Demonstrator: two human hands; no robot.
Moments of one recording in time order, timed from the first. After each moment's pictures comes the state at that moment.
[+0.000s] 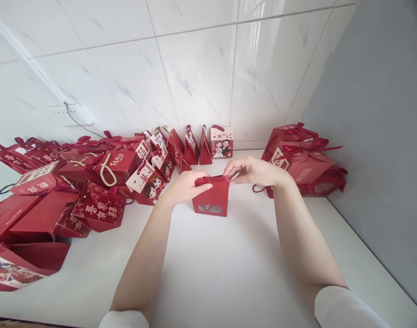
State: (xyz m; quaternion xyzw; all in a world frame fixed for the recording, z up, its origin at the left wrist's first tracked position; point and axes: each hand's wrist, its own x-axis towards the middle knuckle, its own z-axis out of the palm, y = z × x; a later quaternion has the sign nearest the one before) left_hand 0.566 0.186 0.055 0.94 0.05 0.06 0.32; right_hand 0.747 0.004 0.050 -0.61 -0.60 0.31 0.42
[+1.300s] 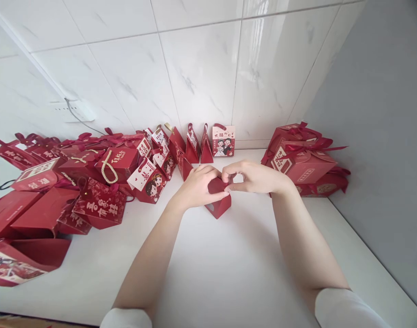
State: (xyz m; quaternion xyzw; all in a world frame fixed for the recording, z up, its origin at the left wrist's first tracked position) left_hand 0.575 0.165 0.044 0.97 -0.03 0.12 0.19; right_hand 0.720 0.006 0.066 -0.63 -0.70 0.15 0.31
